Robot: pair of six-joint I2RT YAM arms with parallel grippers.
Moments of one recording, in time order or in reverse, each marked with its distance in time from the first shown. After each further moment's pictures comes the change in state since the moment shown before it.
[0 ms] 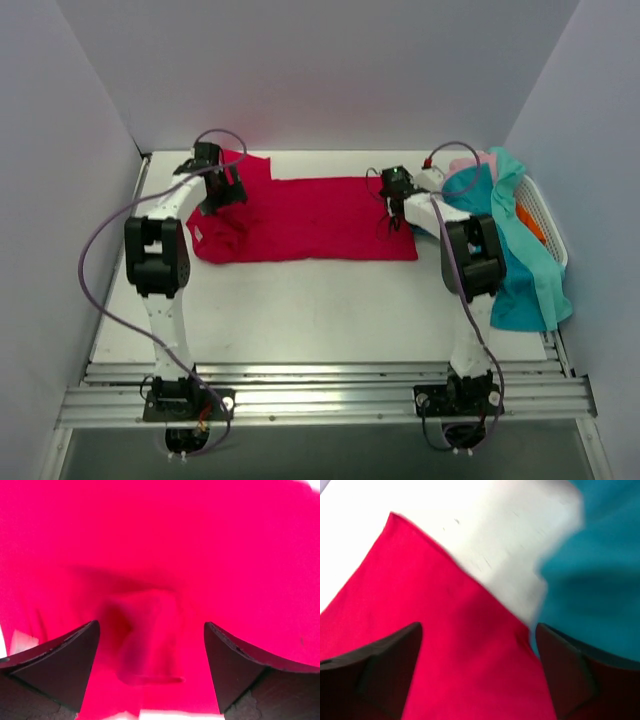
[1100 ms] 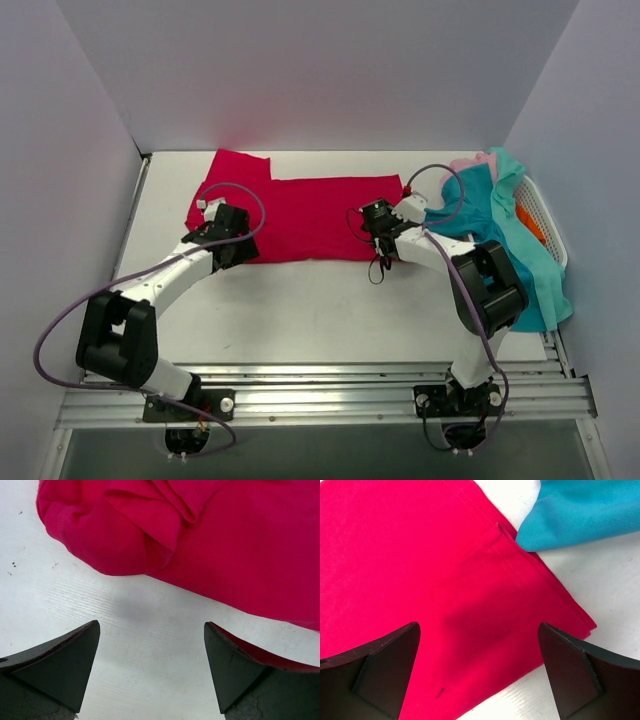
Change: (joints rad) left arm -0.258 -0.621 -0.726 0.100 -0.334 -0.199; right arm 0.180 -0.206 -0.286 0.027 0.048 -0.025
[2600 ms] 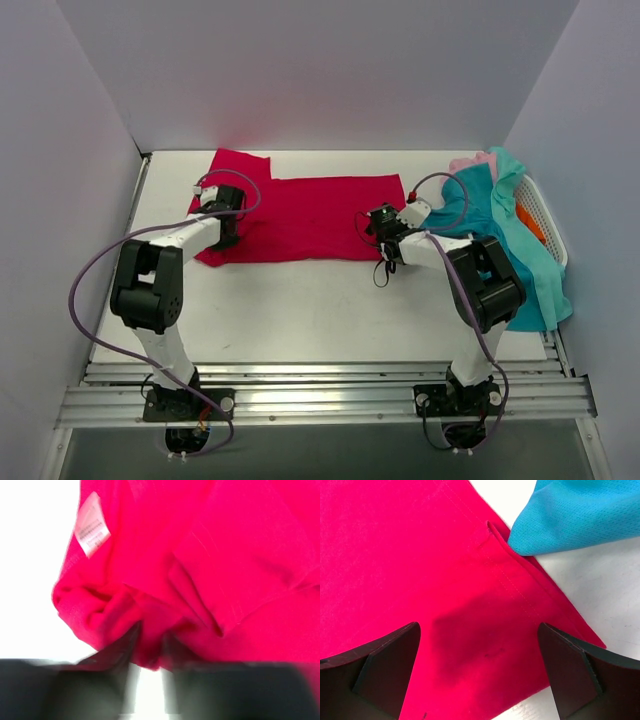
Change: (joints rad) left arm 0.099 0.378 0.228 0.037 -0.143 0.034; right arm -0.053 0.039 -0.087 0.163 -0.064 -0.024
